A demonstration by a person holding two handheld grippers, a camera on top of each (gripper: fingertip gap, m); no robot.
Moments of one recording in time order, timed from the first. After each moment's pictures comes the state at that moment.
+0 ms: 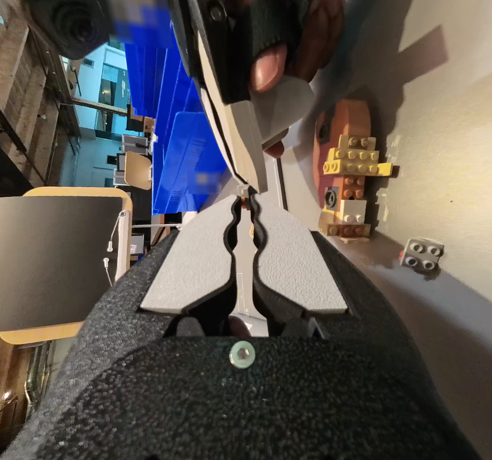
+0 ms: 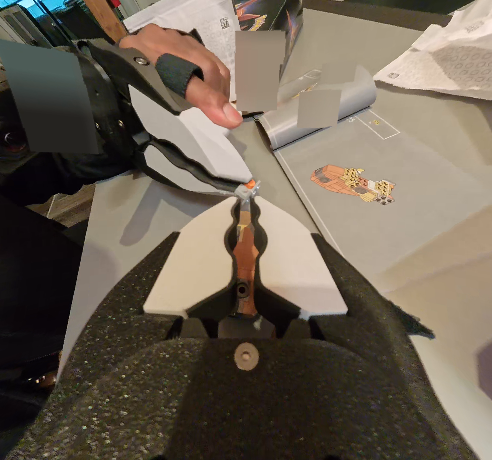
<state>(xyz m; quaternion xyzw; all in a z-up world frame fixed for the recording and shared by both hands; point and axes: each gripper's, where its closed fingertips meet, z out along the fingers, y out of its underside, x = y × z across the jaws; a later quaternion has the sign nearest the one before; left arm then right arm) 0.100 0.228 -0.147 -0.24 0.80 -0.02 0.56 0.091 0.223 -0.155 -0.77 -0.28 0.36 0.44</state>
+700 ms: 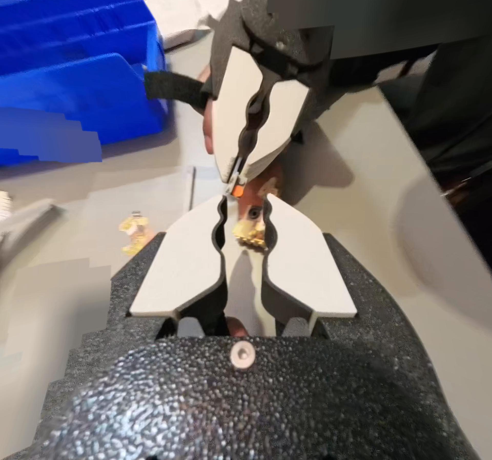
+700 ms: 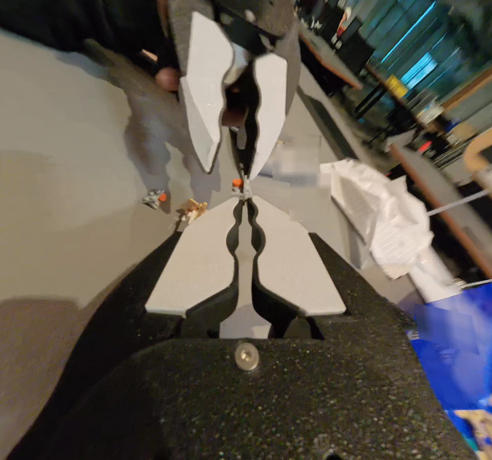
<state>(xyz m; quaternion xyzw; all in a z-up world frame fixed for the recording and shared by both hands) 0.071 0.206 -0.146 -0.46 0.74 -0.40 0.30 0.082 0.220 -0.148 -0.65 -0.48 0.07 0.58</state>
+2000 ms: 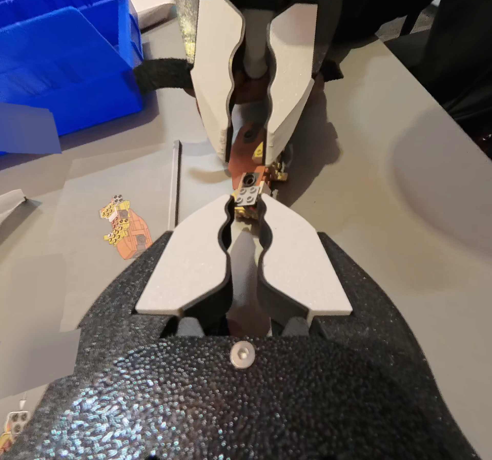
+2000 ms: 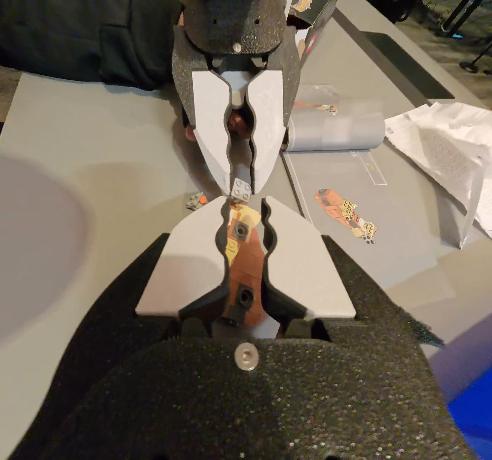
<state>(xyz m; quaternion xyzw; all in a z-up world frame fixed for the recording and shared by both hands) 0.062 0.212 -0.186 -0.42 0.76 -0.39 0.30 0.067 0.209 -0.167 -0.73 -0.45 0.18 0.49</state>
